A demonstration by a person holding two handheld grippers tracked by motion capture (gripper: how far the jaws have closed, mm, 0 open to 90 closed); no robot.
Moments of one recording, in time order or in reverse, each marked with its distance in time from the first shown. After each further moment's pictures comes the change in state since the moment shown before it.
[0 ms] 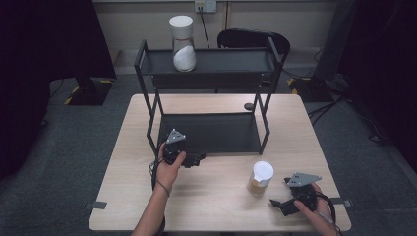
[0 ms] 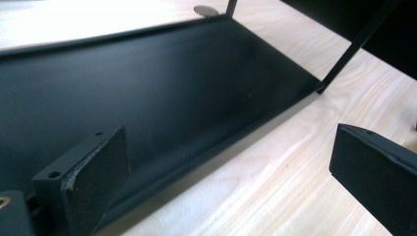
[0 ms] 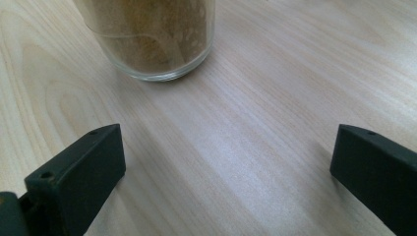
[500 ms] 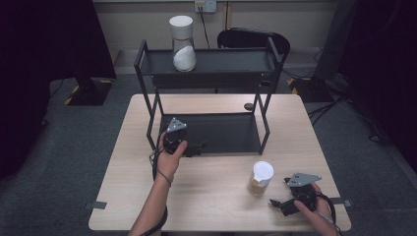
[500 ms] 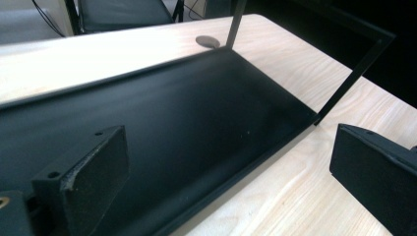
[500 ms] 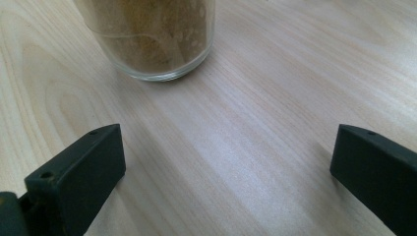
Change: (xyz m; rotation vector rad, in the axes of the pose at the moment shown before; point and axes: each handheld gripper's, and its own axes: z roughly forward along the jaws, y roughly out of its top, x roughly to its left) left arm -0.003 0.030 -0.002 -0.042 0.006 0.003; right arm 0.000 0.000 0.000 0.000 0.000 0.000
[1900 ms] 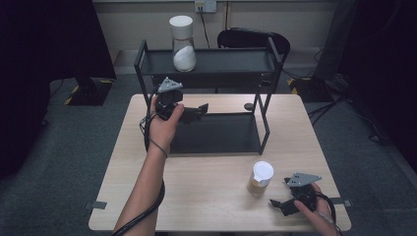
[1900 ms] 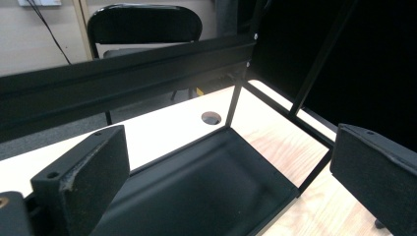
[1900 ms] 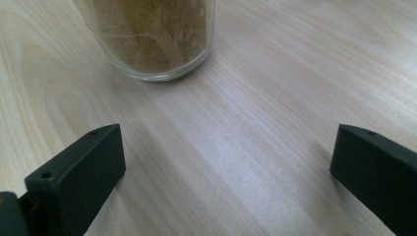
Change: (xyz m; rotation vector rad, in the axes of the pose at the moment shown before) left arm -0.030 0.107 -0.051 -0.101 0.046 0.045; right arm 0.000 0.000 0.000 -0.001 0.000 0.000
